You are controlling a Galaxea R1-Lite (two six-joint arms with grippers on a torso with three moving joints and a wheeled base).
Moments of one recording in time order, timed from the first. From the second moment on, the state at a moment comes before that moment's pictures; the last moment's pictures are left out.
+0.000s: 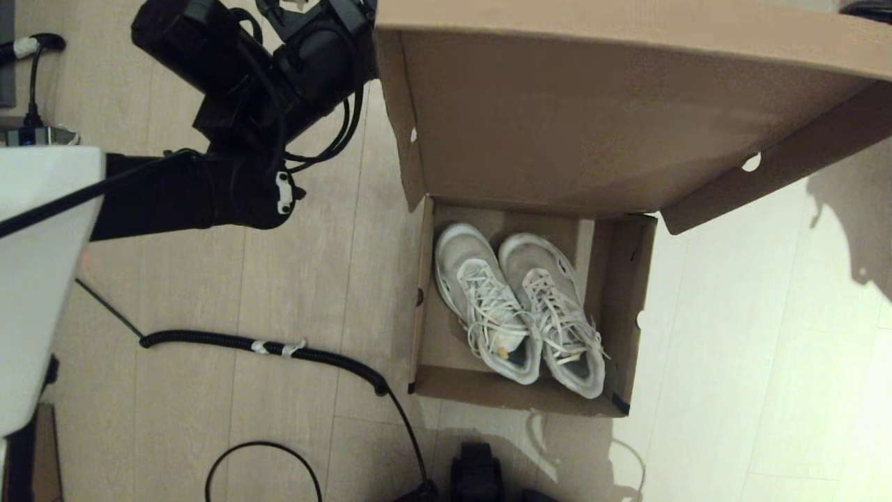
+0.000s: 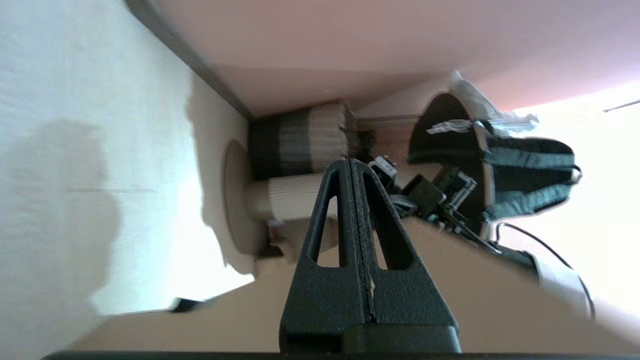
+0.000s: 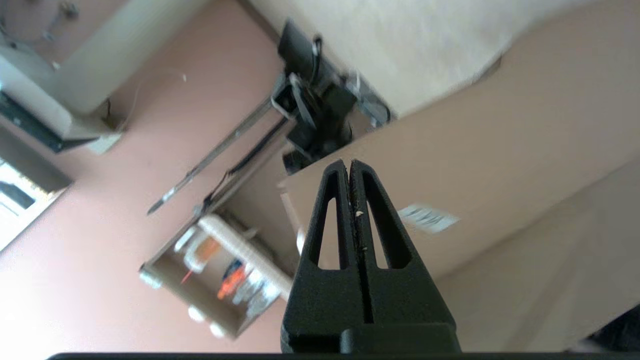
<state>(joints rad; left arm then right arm) -0.43 2.10 -1.89 -1.08 -0.79 -1.03 -0.24 1.37 -1.36 -0.33 1.13 1.48</state>
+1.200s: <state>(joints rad) -0.65 1.69 -1.00 -1.14 -0.86 -0.99 -0.21 0.91 -0.60 -0.34 1.21 1.27</state>
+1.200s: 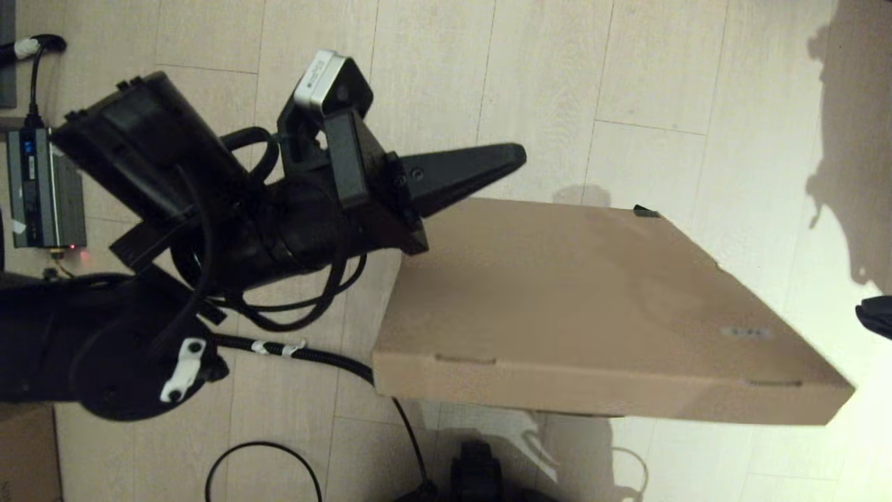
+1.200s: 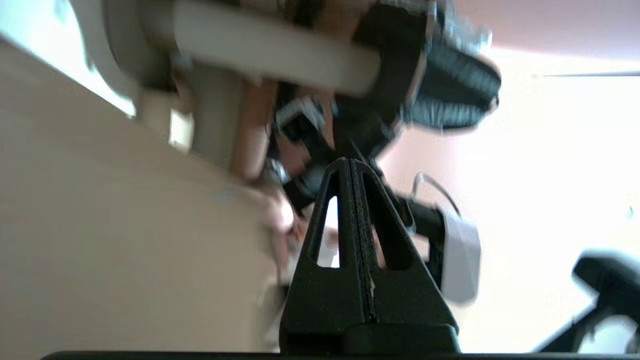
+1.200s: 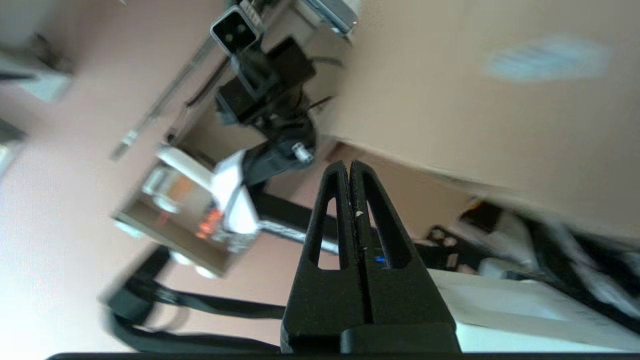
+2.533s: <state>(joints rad) -0.18 1.11 -0.26 -0.91 -0.31 -0.14 -0.21 0.61 -0.15 -0.07 0.01 -0.35</state>
